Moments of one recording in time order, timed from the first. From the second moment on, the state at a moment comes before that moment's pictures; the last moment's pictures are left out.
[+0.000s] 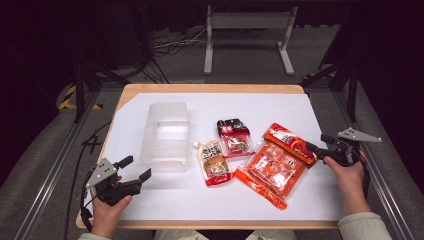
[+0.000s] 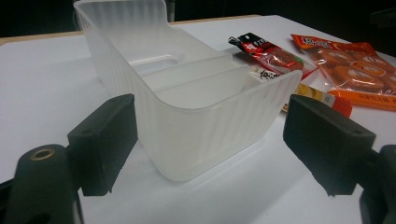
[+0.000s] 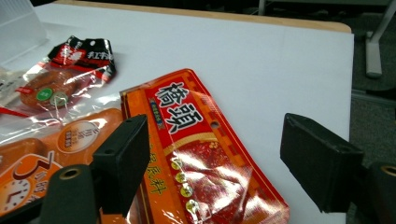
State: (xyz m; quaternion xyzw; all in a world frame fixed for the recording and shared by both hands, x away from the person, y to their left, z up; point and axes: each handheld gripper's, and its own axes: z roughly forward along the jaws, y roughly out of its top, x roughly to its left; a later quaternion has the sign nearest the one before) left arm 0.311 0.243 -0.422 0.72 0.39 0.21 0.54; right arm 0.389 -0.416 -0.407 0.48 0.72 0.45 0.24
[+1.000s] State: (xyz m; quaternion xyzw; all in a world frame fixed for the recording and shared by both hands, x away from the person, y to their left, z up) left arm 0.311 0.242 -0.423 0.72 0.39 0.21 0.53; right arm 0.405 -0.423 -0.437 0.54 0.72 0.40 0.14
